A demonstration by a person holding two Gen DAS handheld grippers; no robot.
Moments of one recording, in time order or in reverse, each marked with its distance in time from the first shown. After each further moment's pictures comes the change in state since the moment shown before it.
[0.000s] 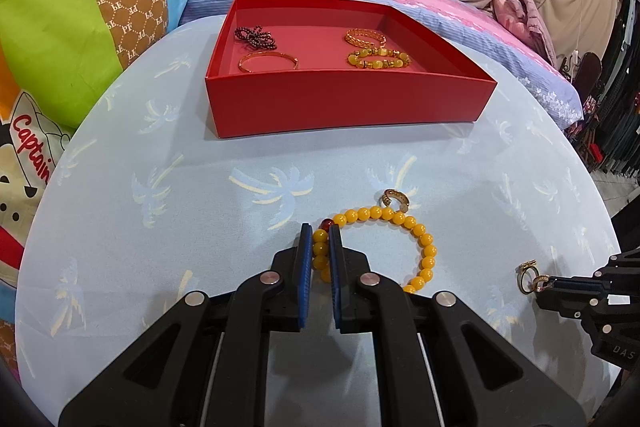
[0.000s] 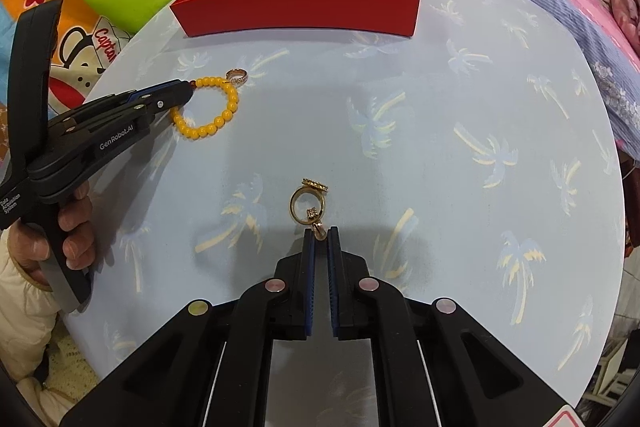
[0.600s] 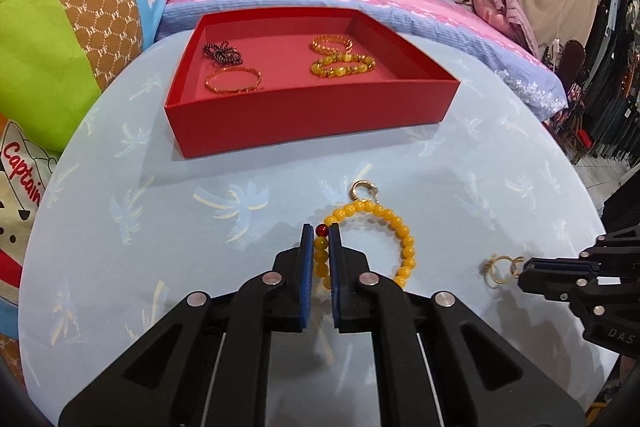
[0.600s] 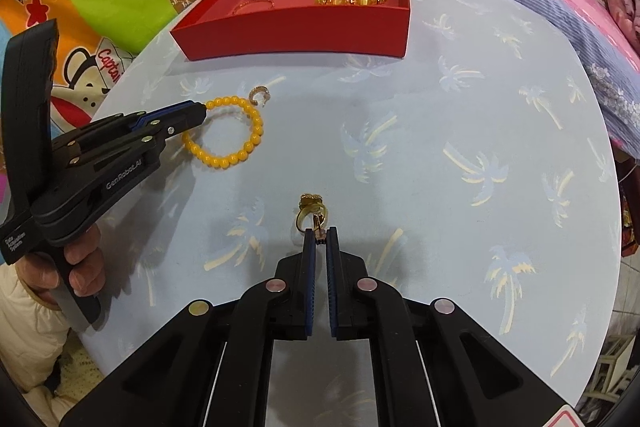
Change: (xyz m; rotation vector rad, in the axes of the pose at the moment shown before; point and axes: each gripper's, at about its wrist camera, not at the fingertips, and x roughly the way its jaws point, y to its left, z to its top) left arm -0.013 -0.023 0.009 0.051 -0.013 -0.045; right arm -0.014 -0.007 0.009 0.024 -0.038 0.026
